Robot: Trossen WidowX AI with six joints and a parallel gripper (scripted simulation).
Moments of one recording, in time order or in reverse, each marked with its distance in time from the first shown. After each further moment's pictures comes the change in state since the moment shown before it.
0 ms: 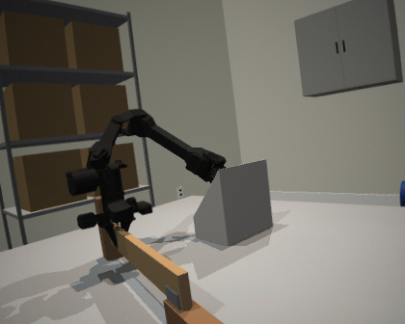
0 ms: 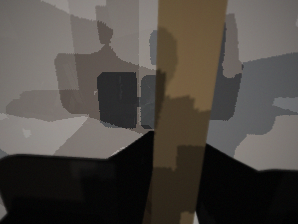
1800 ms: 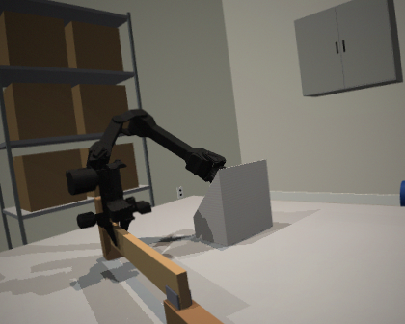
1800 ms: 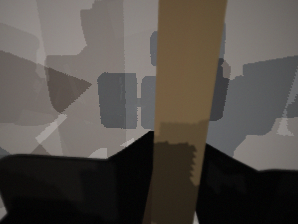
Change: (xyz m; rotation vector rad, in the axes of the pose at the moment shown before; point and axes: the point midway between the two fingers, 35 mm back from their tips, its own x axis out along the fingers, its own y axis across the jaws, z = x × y) arm -0.001 0.000 -0.006 -0.002 -0.005 0.001
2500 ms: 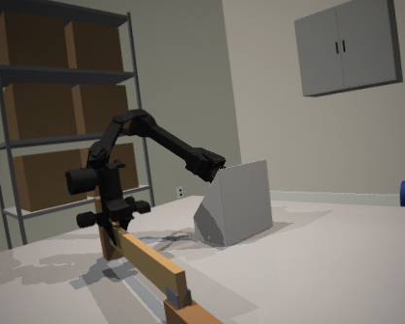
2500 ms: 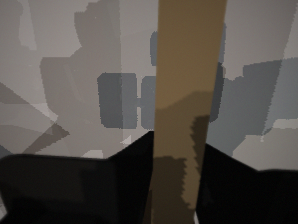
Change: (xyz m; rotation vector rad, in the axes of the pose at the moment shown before) arm 0.000 0.000 -0.006 0.001 -0.001 -0.001
